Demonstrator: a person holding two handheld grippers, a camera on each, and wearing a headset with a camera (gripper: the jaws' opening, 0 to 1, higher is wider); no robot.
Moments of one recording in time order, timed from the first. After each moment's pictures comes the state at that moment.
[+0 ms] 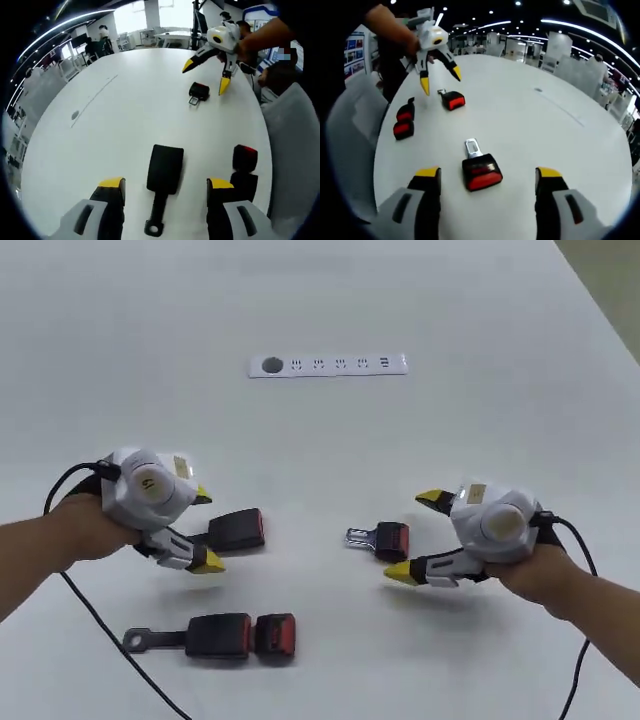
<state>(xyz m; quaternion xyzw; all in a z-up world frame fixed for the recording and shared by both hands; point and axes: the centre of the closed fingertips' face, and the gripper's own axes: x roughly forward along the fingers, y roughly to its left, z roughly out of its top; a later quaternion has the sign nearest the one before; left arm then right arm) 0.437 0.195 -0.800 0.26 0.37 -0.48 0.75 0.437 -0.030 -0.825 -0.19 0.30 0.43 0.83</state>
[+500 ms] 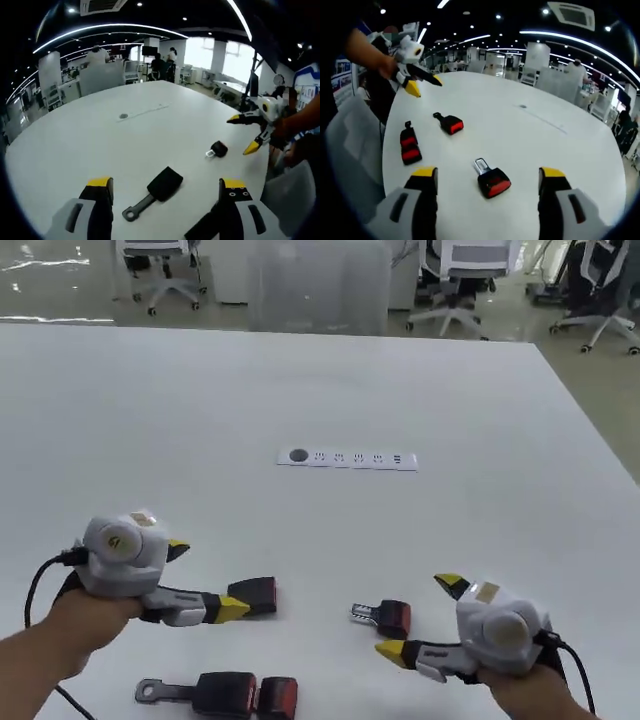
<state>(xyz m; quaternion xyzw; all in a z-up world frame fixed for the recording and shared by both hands) 0.411 0.214 -0.726 0.04 0.30 -0.31 0.90 0.401 -0.025 -0.775 -0.15 0.24 0.39 0.88</state>
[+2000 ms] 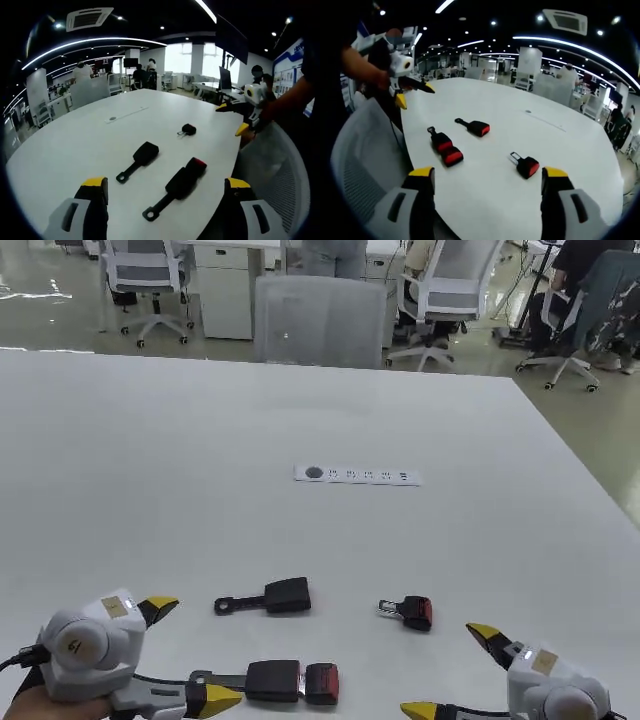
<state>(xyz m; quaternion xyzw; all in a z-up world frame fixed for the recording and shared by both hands) 0.299 0.265 -0.726 0.09 0.26 -0.40 0.87 0.294 -0.002 -0.749 -0.14 0.22 0.35 0.90</state>
